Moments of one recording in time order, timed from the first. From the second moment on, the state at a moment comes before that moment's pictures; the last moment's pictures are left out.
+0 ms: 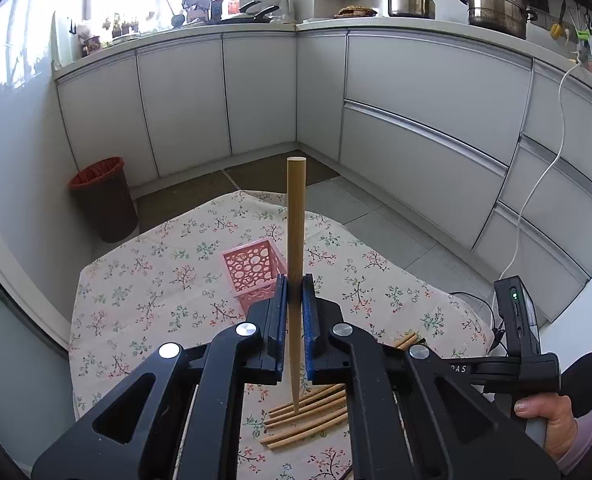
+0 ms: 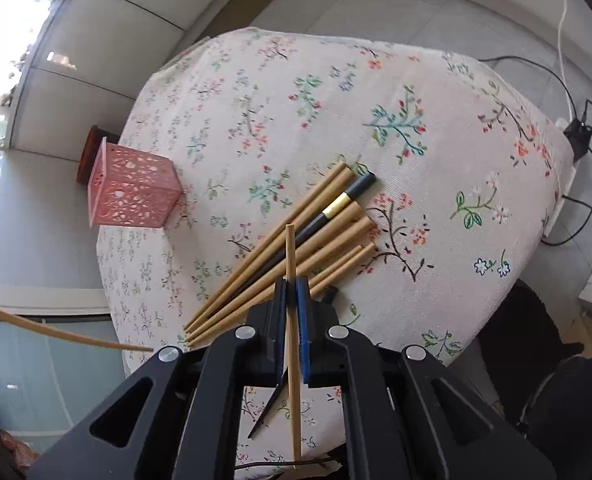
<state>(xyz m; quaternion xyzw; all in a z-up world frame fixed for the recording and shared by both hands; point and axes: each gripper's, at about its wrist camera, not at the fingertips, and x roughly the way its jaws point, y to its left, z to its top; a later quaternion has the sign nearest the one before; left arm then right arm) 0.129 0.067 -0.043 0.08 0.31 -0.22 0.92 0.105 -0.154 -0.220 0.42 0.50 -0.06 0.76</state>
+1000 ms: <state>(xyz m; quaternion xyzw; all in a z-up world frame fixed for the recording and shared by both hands) 0.168 0.070 0.032 -0.03 0.24 -0.14 0.96 0.133 -0.164 0.044 0.26 0.24 0.04 0.93</state>
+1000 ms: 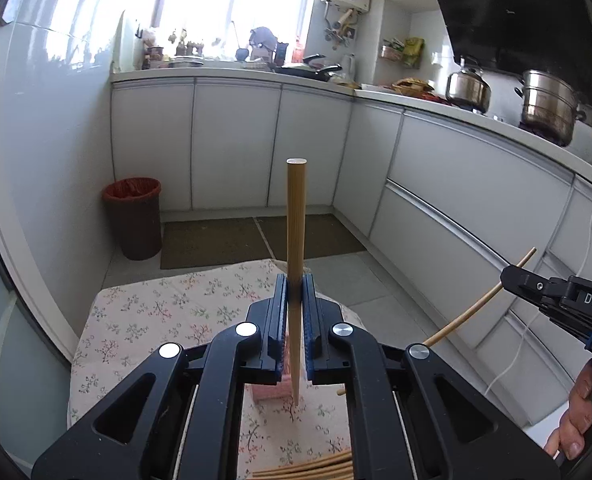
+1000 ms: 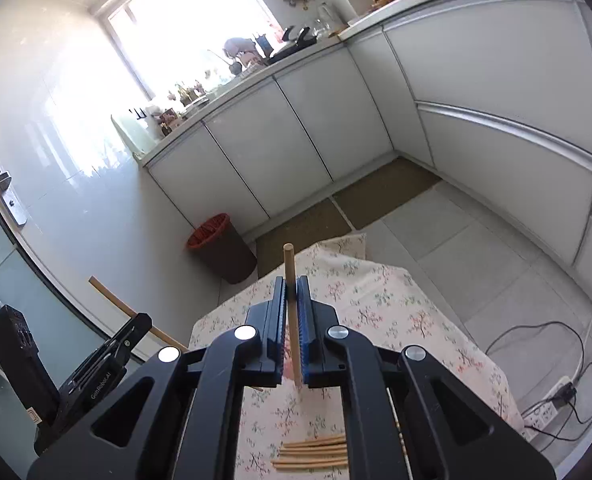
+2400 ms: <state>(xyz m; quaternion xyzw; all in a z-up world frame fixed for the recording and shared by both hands) 0.156 0.050 -0.020 -0.01 0.29 -0.09 0.95 0.114 -0.153 -0.052 0.15 0.25 -0.12 0.95</state>
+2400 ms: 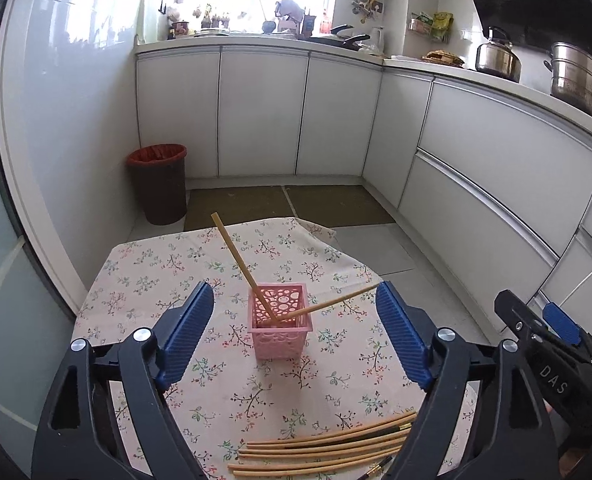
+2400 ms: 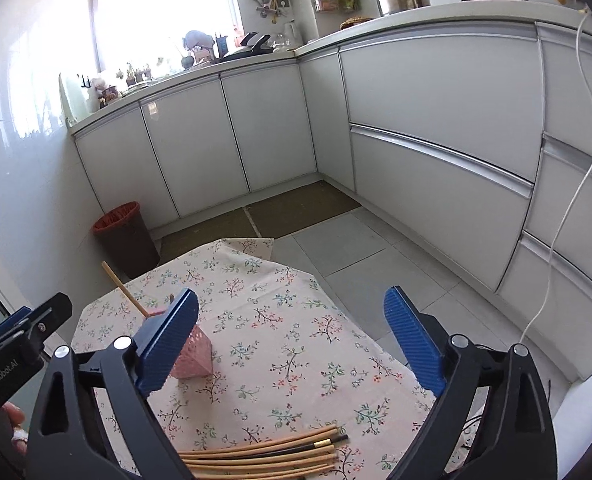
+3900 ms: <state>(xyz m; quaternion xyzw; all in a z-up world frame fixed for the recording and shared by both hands) 0.107 -0.066 -0.247 0.30 0.61 -0.31 0.67 0.061 -0.251 -0.151 0.36 0.42 -0.15 0.82</state>
